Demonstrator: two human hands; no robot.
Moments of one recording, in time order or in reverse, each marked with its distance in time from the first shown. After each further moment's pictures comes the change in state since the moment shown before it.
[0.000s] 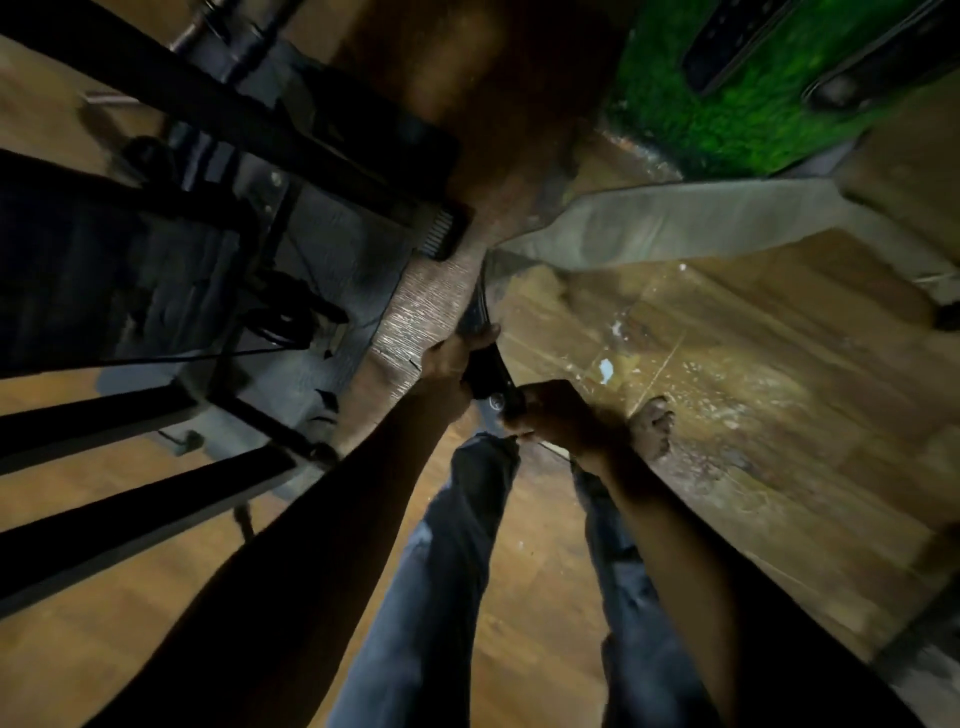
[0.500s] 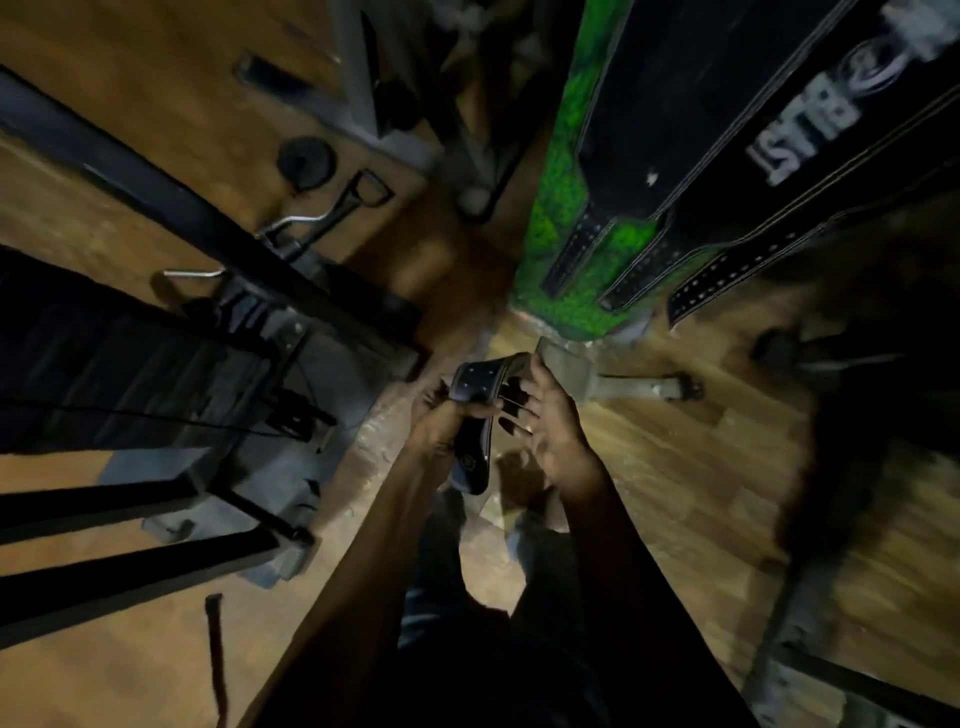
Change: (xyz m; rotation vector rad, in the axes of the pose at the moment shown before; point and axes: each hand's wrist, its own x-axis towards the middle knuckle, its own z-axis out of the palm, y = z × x) left_hand -0.350 0.077 0.041 0.133 -0.219 0.336; right_hand -0.299 -0.189 -0.013 0.707 0.328 -0.052
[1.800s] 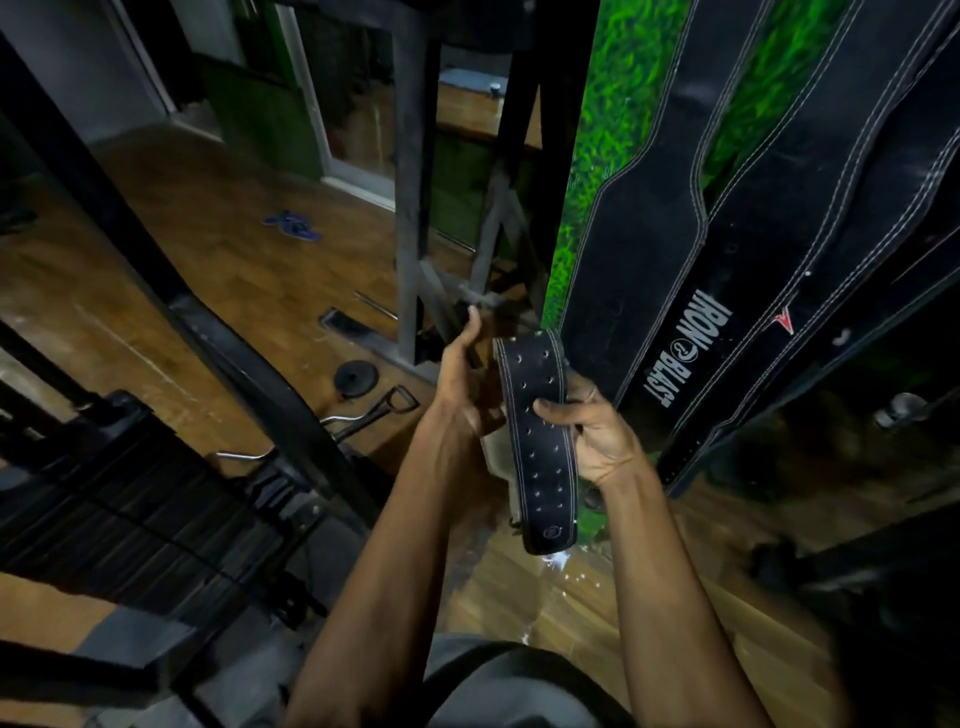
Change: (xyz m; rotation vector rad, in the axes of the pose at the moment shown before) left_hand -0.148 0.238 0.095 -0.380 -0.545 0.224; right_hand -0.174 -0.182 0.003 -0.054 -0.947 -0.743
